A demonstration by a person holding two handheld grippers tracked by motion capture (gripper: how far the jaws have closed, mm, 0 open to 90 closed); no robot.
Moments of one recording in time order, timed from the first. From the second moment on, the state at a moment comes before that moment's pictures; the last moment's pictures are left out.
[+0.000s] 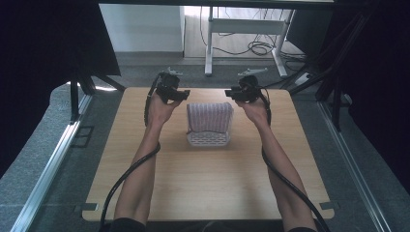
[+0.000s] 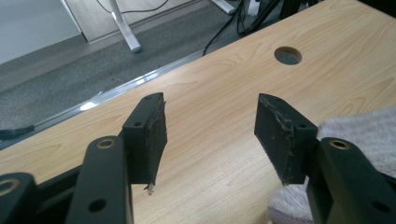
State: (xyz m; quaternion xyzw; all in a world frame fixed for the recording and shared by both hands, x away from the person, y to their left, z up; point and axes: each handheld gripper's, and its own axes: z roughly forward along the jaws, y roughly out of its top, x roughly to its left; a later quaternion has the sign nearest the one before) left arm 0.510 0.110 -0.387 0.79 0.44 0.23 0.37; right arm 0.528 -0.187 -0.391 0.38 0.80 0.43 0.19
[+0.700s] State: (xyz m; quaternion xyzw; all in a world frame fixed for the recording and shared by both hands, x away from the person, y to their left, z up) left arm 0.486 0.129 -0.383 0.78 0.44 0.21 0.39; right arm 0.507 -0.200 -0.384 0.38 0.79 0.44 0.18
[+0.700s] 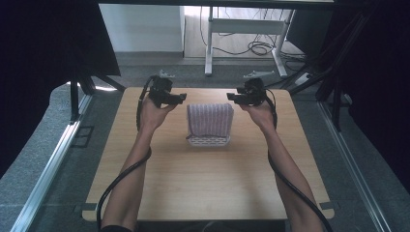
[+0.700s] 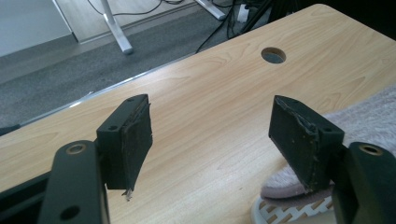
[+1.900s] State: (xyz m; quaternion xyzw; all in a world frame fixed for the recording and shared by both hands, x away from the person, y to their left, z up) left arm 0.434 0.146 -0.385 0.79 0.41 0.18 0.42; right arm 0.459 -0.224 -0.396 0.37 0.81 0.43 0.17
